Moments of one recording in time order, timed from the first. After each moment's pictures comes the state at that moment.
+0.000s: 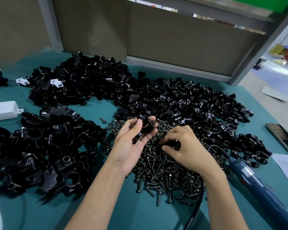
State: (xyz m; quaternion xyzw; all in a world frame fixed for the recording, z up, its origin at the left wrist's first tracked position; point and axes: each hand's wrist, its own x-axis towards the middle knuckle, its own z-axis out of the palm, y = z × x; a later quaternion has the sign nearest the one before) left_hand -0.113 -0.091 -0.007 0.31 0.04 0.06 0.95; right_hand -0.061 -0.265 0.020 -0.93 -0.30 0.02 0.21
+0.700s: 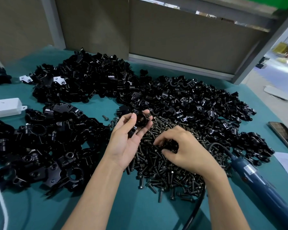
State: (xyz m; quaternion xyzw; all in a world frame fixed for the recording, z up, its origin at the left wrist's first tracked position) left_hand -0.113 -0.080 -0.003 0.25 0.06 0.09 0.96; right_hand -0.074 -0.257 0.032 -0.90 -0.37 0.06 0.24
